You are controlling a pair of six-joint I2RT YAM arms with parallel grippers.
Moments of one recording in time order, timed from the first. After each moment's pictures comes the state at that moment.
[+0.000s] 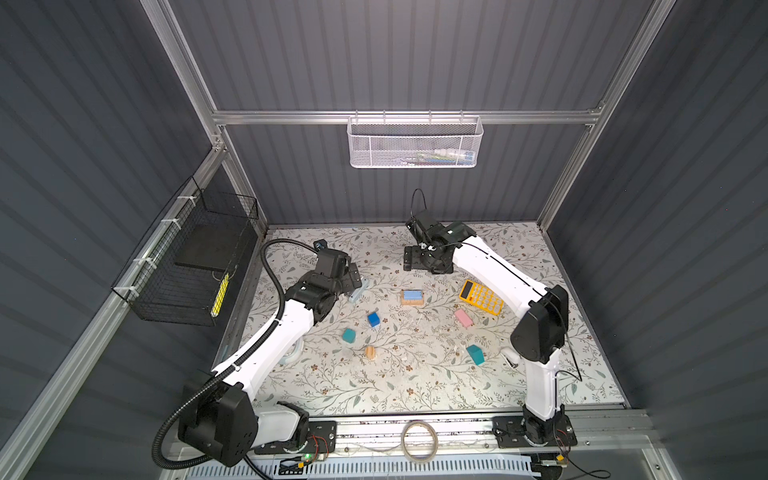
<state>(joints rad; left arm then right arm) -0.43 1.33 1.05 -0.49 -0.32 -0.51 0.65 1.99 2.01 -1.10 0.22 0.64</state>
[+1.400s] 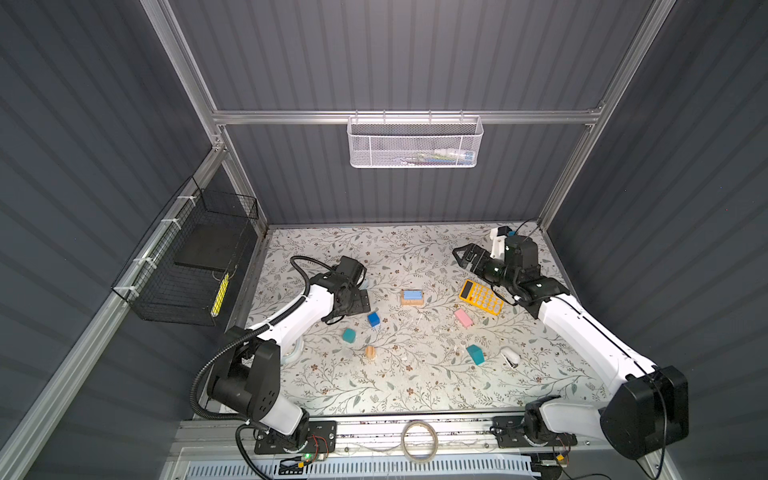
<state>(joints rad) -0.48 1.54 1.10 -0.80 -0.15 -0.59 0.27 1.28 0.98 -0.17 -0.25 0.74</state>
